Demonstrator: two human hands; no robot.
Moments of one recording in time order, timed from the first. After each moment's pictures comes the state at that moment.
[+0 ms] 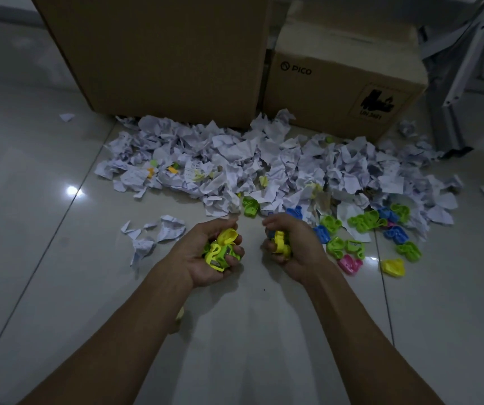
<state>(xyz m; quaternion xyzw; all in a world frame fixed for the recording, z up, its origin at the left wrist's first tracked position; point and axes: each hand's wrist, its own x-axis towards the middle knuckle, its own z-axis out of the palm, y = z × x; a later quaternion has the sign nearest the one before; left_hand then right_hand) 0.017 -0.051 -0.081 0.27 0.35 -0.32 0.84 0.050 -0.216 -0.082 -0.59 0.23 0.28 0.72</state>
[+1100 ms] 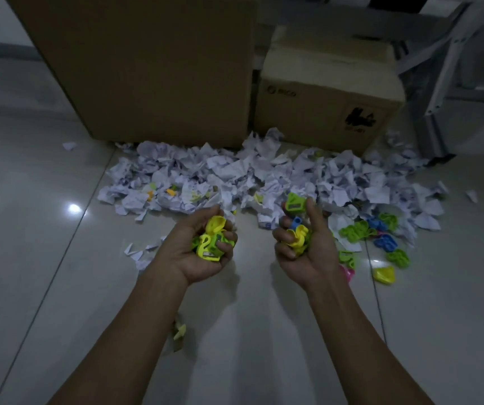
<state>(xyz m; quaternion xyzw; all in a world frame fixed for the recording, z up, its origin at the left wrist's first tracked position) 0.031 -0.042 -0.029 0.22 0.33 -0.26 0.88 0.055 -0.230 -0.052 -0.30 0.21 0.24 0.90</state>
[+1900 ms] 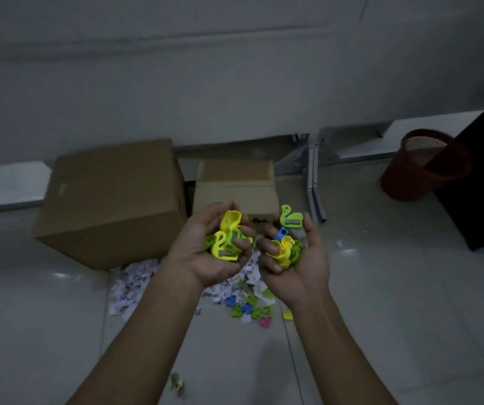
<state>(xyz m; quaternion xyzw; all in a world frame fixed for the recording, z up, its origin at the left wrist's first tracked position) 0.147 -0.185 0.409 0.24 0.31 -0.35 0.85 0.112 -0.323 0.357 -0.15 0.24 0.13 0.95</state>
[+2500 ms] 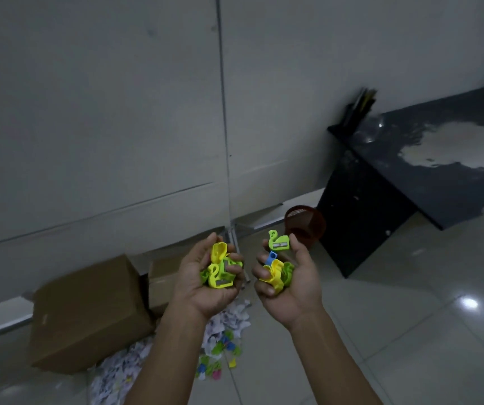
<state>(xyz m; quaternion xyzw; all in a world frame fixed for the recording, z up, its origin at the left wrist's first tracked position) 0.128 -0.365 0.819 0.20 0.23 -0.40 0.87 0.073 -0.500 0.802 -0.22 0.24 0.02 0.94</state>
